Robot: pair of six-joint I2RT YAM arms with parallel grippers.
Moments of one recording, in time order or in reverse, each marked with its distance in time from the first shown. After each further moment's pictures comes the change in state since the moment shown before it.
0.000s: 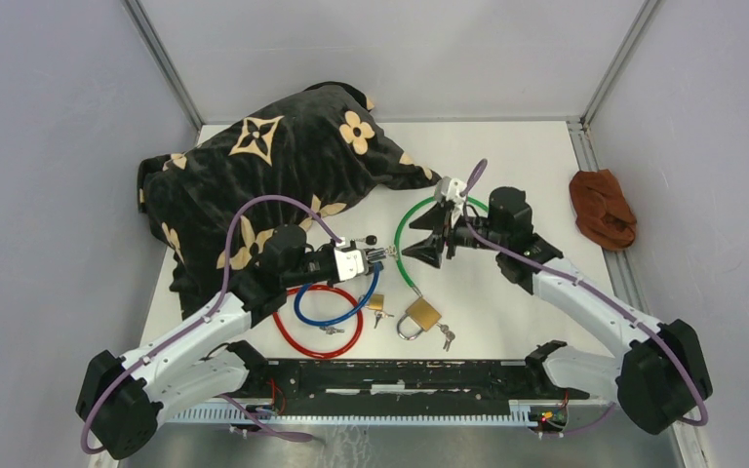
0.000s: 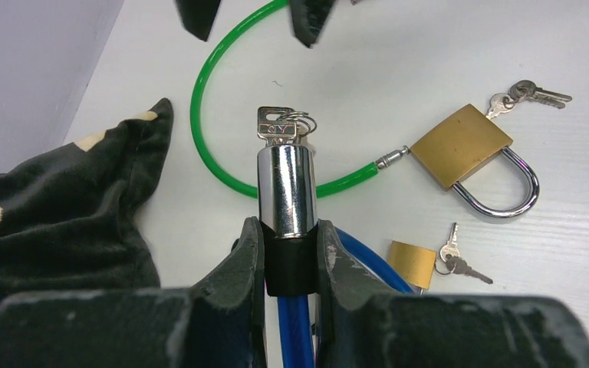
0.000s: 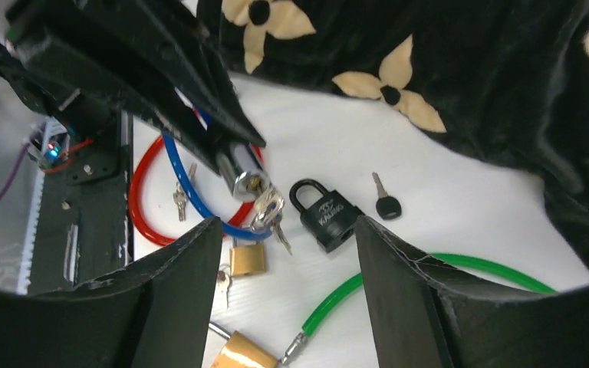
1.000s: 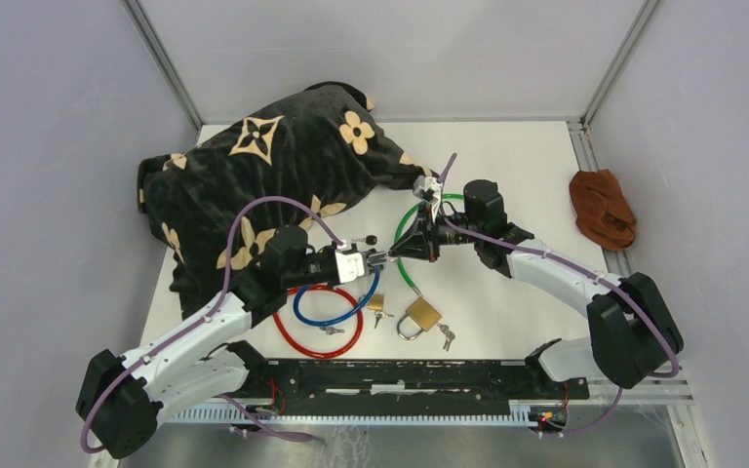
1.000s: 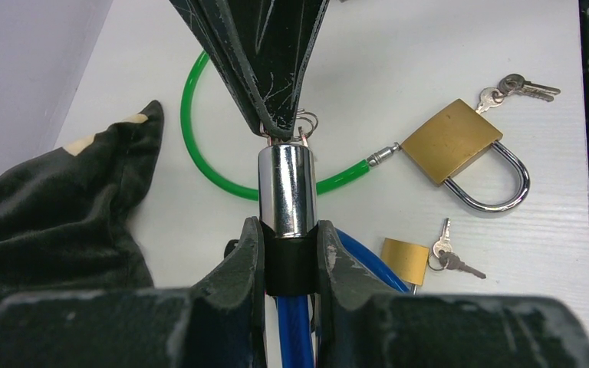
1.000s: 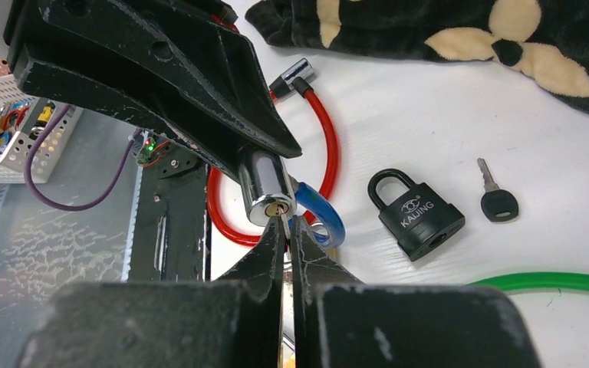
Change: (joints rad) left arm -0.004 0.000 -0.004 -0.012 0.030 0.021; right arm 0.001 0.269 0.110 0.073 -0.183 0.234
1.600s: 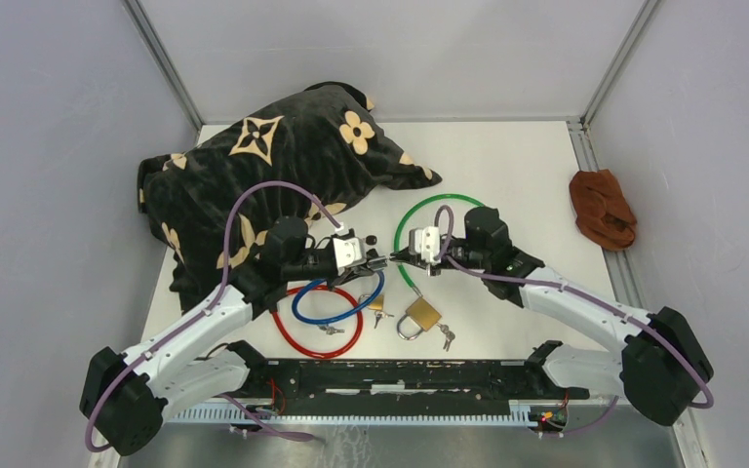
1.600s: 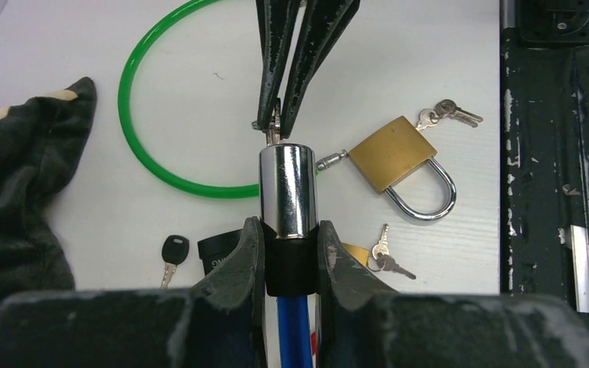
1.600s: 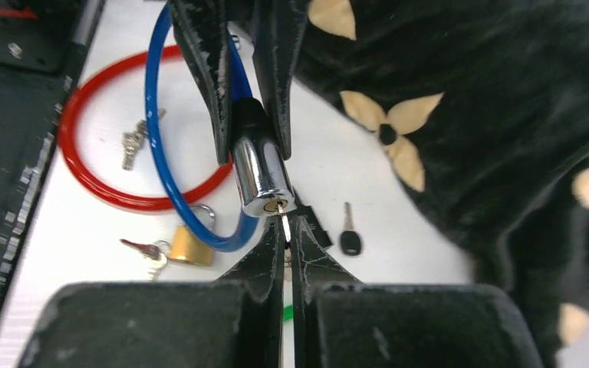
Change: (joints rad) left arm 0.034 0.033 0.058 -0.092 0.104 -0.164; right arm 0.138 -0.188 -0.103 -0.058 0.222 -0.640
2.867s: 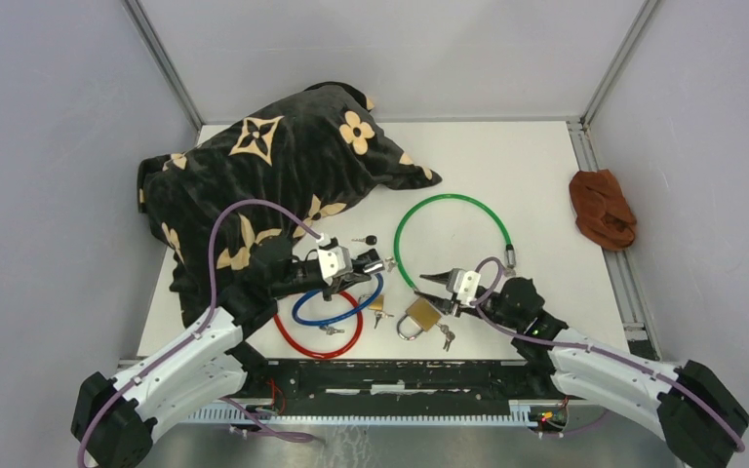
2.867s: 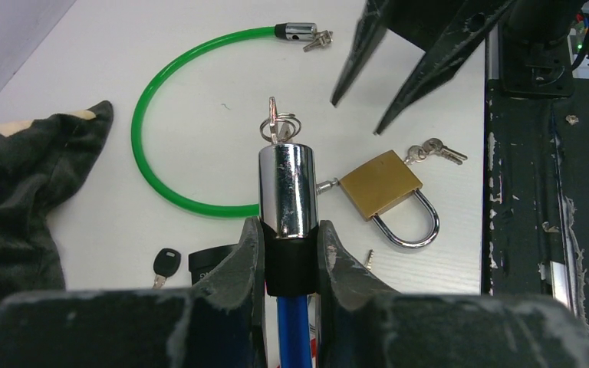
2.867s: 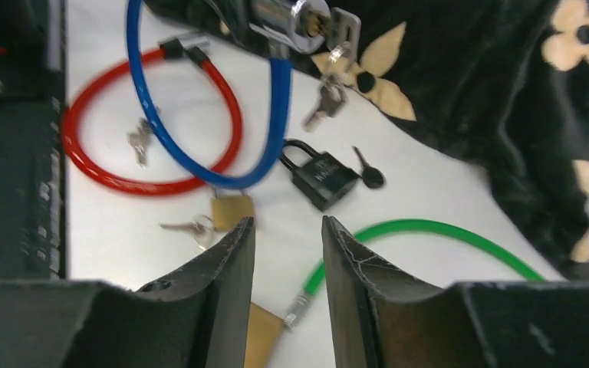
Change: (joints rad) left arm -0.003 -0.152 -0.140 0.162 -0.009 -0.145; right arm 0.089 -0.438 -0.543 0.331 0.304 0.137
